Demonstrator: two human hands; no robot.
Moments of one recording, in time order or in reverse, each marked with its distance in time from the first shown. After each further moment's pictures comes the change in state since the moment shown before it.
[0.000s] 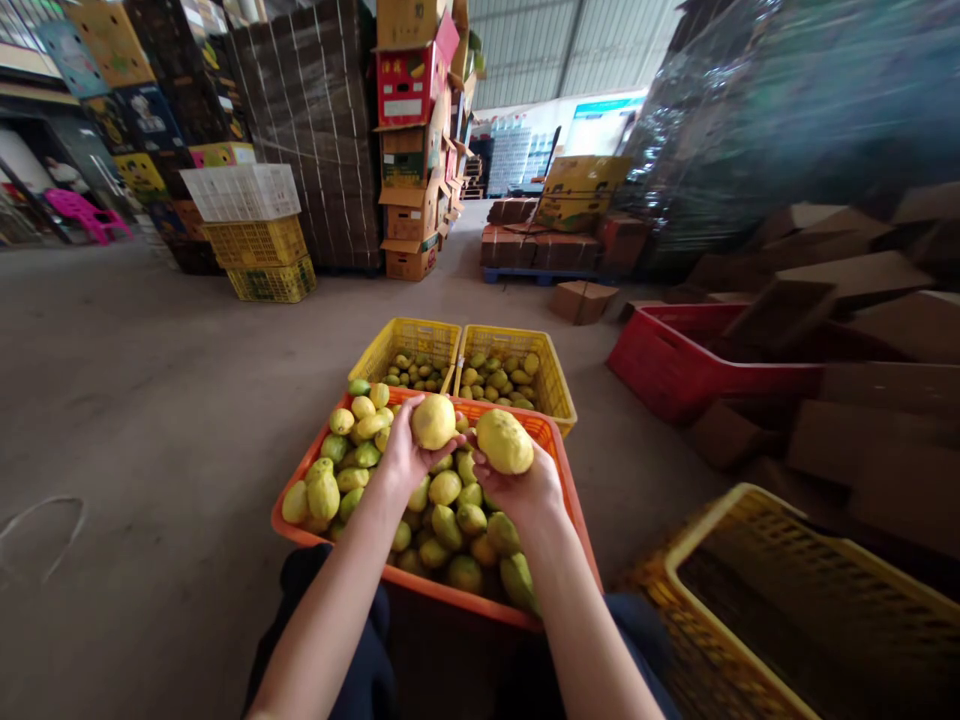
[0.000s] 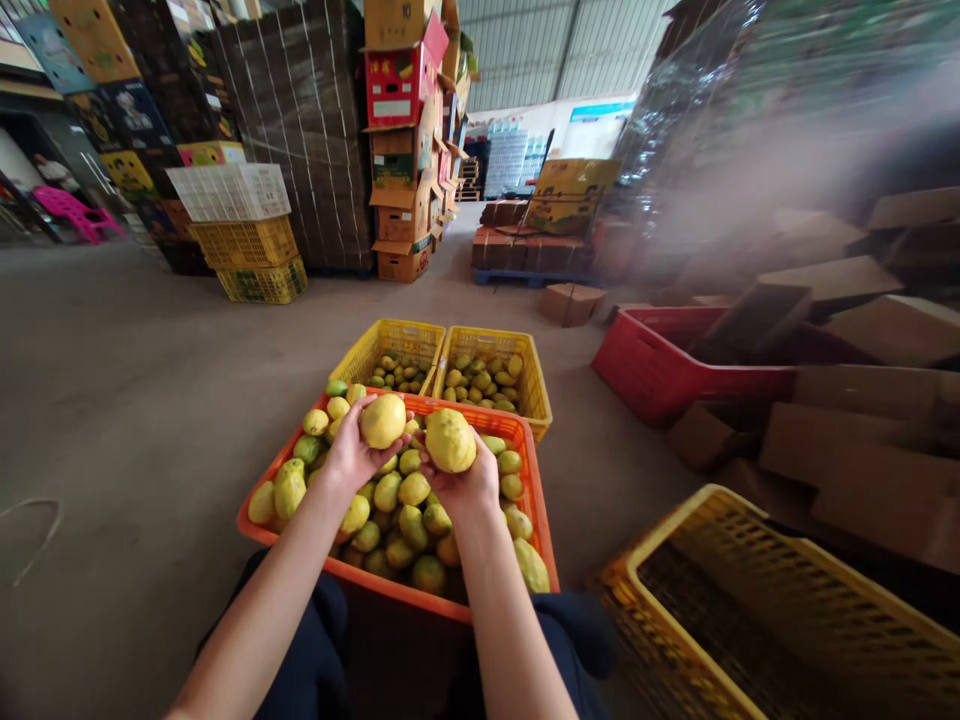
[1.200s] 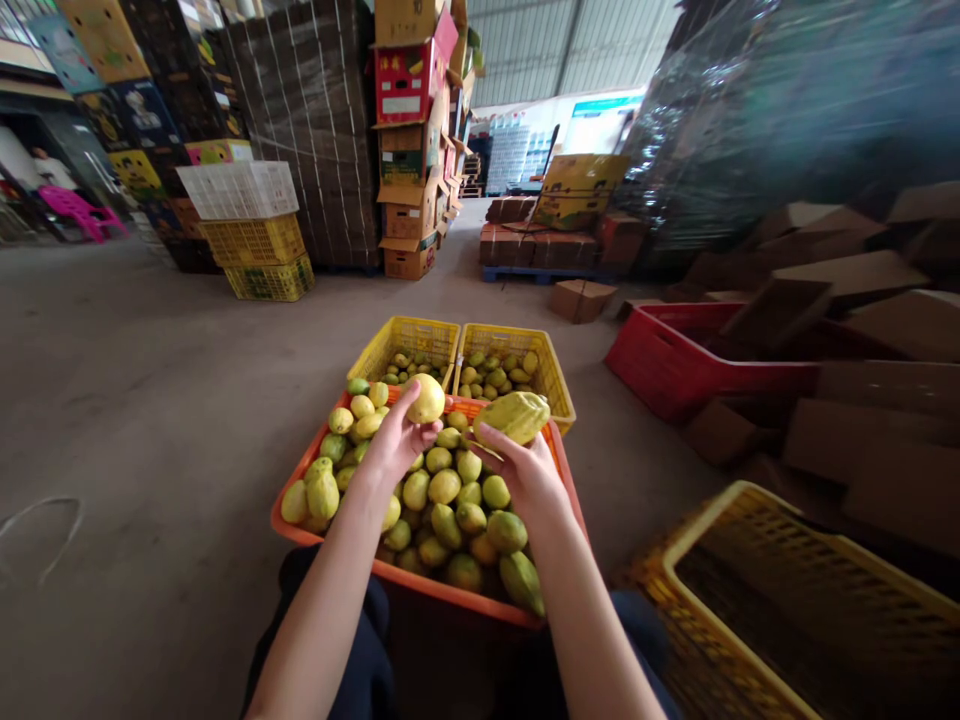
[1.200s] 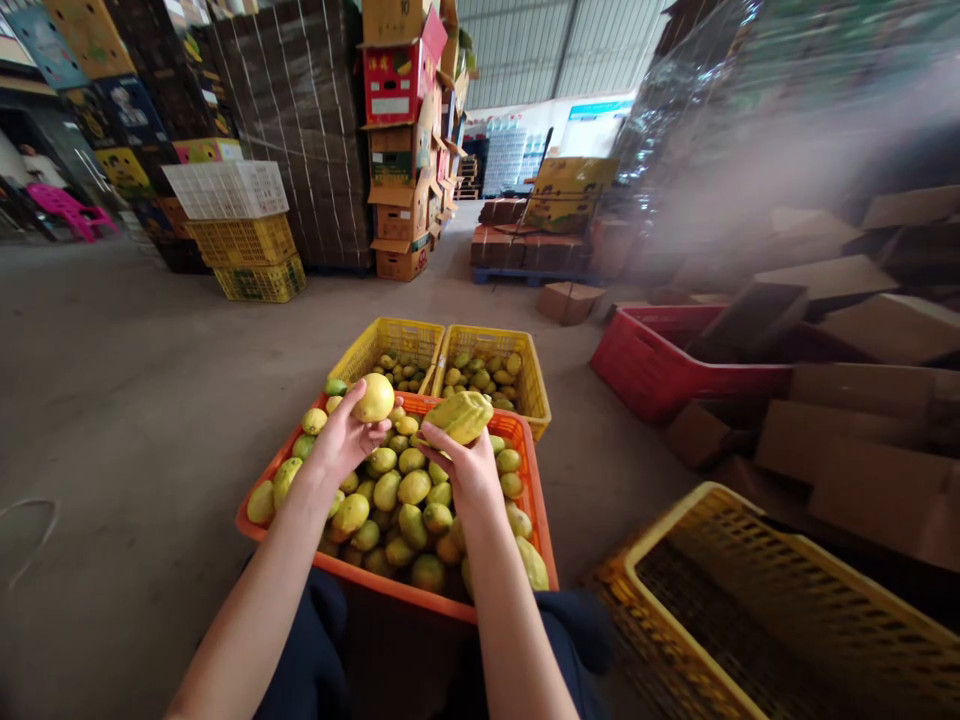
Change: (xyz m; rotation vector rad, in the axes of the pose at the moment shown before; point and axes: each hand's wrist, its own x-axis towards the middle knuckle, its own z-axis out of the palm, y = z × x) left_hand -0.004 0.012 -0.004 0.128 -0.140 0.198; right_hand -0.011 0.003 0.008 -0.433 0.035 -0.430
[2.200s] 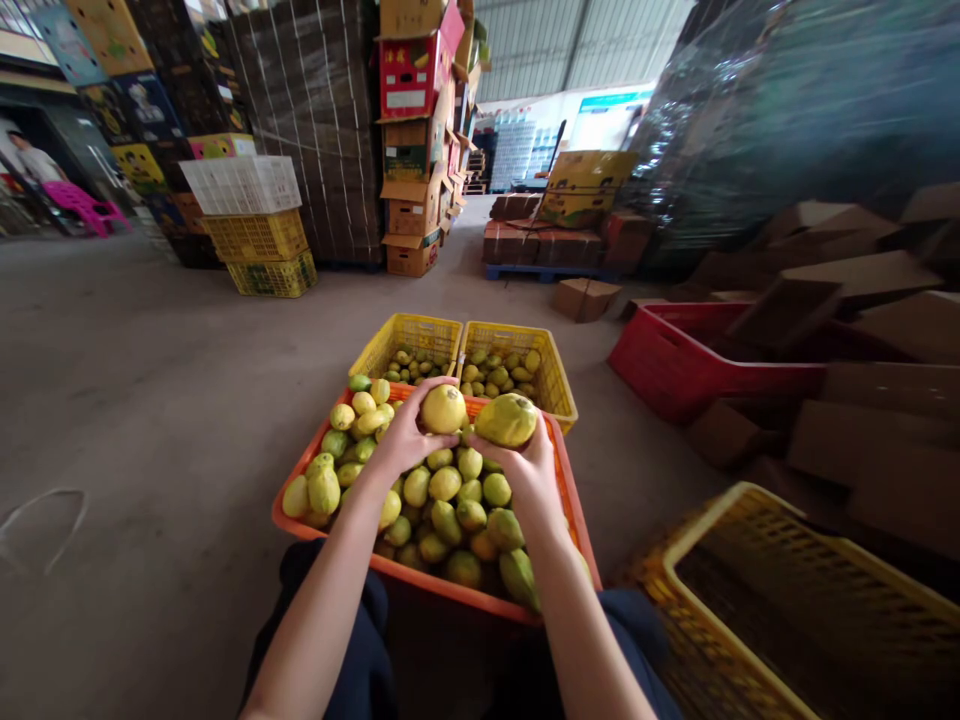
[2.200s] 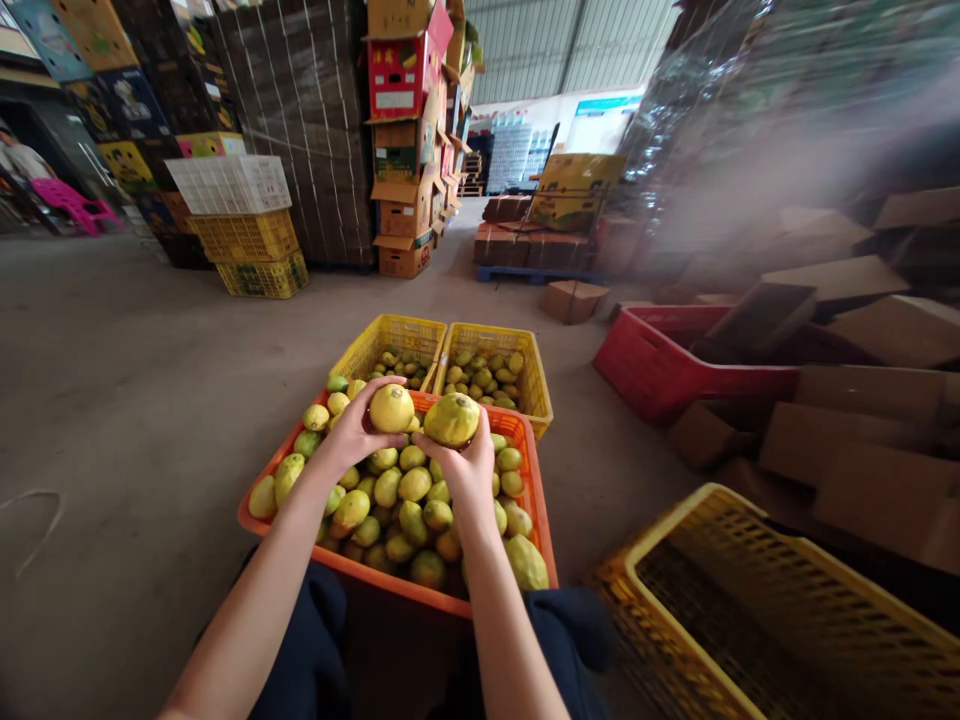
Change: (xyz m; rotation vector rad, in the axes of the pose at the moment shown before) left_hand 0.015 -0.012 -0.026 0.693 -0.321 0.521; right_hand -0.006 0.006 0.003 -0.317 0.094 -0.301
